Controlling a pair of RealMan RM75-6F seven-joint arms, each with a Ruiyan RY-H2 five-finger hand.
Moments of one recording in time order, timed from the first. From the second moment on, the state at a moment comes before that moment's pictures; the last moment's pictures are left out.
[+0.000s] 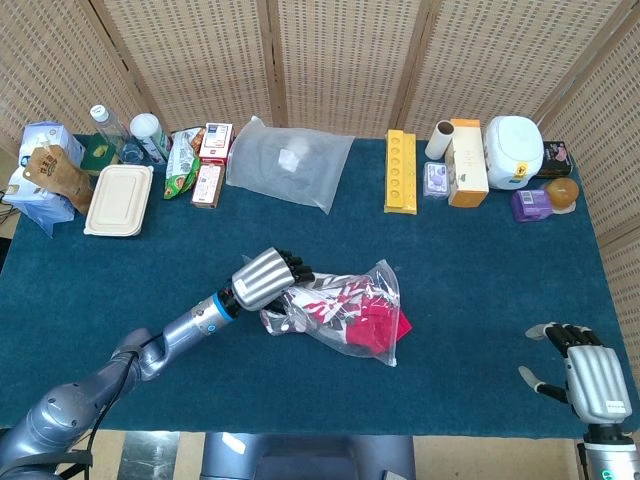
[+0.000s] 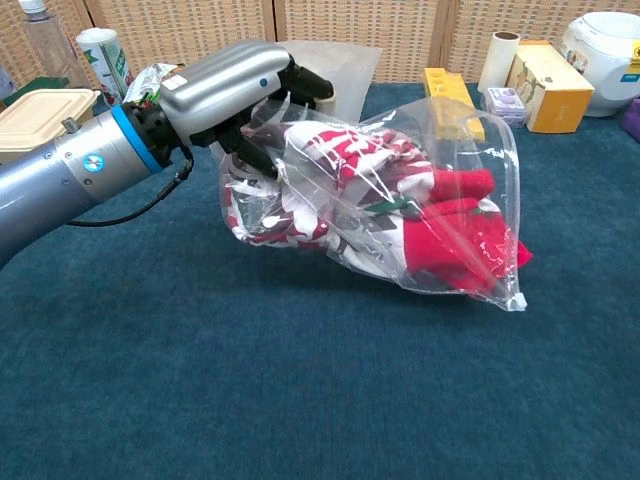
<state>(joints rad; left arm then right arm) -0.94 -1.94 0.01 -0.55 1.78 1.46 -0.53 0.02 -1.12 0.04 -1.72 -1.60 1.56 0.01</state>
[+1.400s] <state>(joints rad) -0.89 -2.05 -0.03 -0.44 1.72 1.75 -0.74 0.30 -1.12 0.14 -1.61 -1.58 1.28 0.61</state>
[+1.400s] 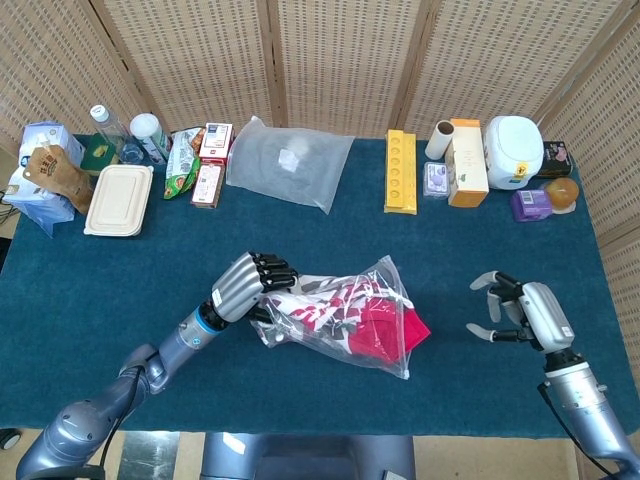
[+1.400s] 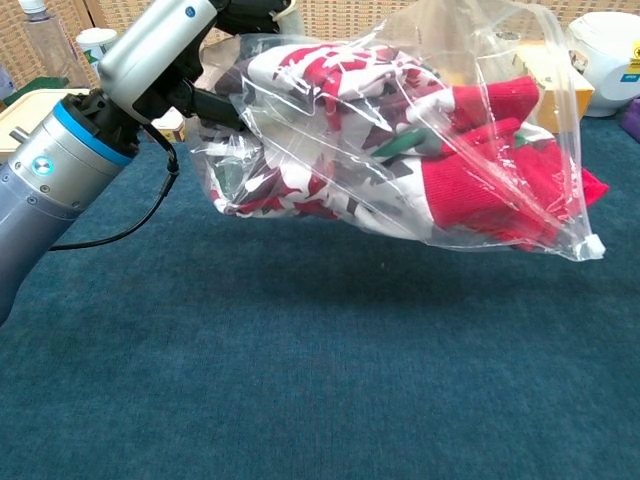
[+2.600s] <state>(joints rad) -0.94 -2.15 -0.05 -0.38 1.70 1.74 -0.72 0.53 -1.11 0.05 -1.64 -1.69 1.11 0.86</state>
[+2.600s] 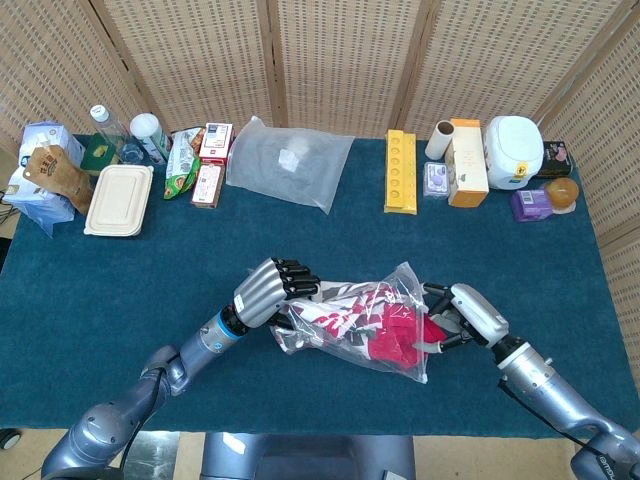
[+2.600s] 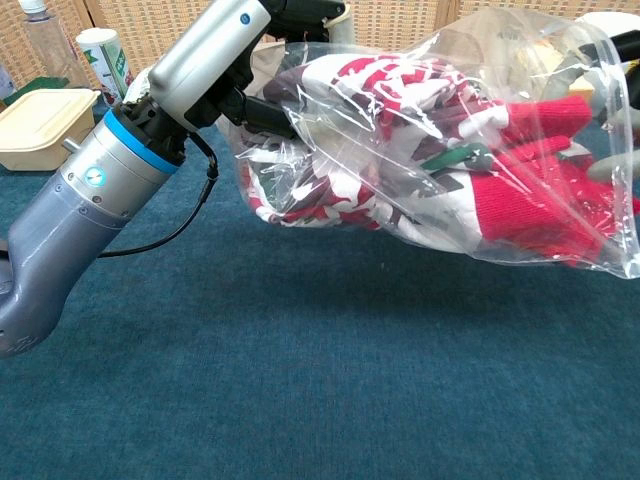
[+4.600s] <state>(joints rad) -0.96 -2.20 -0.04 -0.36 1.66 1.61 -0.72 0.59 -1.21 0.05 -1.69 -1.55 1.07 0.66</state>
